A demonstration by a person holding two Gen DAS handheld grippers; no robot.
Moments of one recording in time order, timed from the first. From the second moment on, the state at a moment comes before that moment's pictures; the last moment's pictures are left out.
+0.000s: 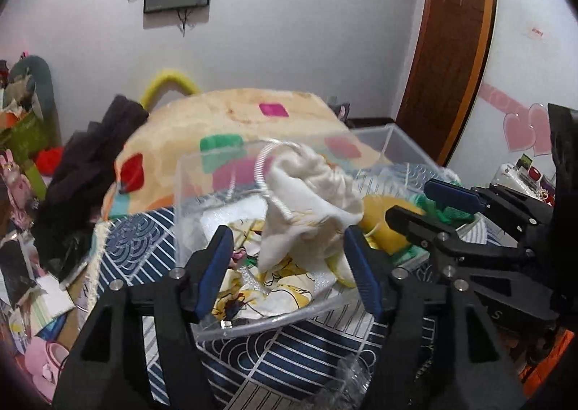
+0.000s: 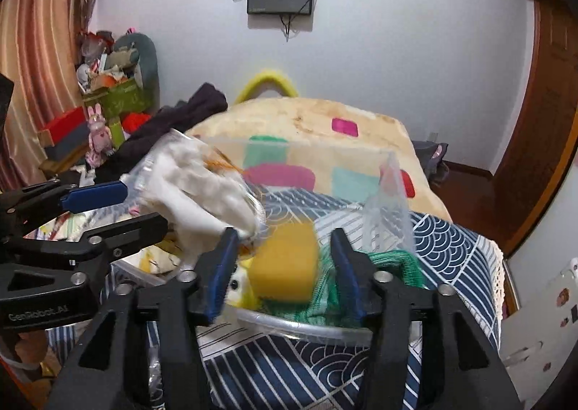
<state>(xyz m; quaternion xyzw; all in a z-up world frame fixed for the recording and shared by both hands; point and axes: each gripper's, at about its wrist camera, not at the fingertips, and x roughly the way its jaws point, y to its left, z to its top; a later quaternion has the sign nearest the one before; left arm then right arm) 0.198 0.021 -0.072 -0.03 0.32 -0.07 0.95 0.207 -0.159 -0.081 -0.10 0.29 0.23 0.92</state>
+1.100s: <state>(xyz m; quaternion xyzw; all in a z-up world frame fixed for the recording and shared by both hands) 0.077 0.022 -0.137 -0.03 0.38 -0.05 0.92 0.119 -0.178 -0.139 -0.10 0.35 0.26 0.89</state>
